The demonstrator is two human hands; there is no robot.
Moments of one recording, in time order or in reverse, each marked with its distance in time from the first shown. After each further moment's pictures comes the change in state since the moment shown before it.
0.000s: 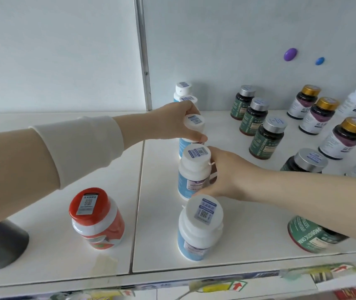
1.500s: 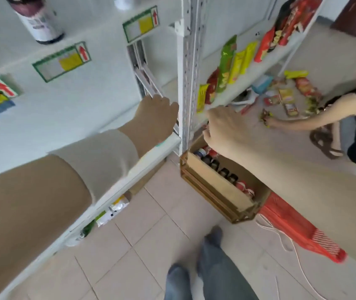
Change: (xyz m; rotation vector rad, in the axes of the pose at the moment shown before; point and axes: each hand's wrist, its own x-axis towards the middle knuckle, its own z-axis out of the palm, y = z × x) left_hand -0.137 0.332 0.422 0.959 -0.205 0.612; right_hand -0.432 0.343 0.045 -0.549 0.518 0.676
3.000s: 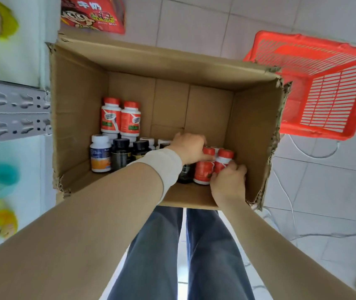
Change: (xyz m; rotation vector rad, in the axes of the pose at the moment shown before) left_hand 0.306 0.393 0.350 -0.457 -0.952 0.783; right_hand -0.013 0.212 0.418 0.610 -0.679 1.495
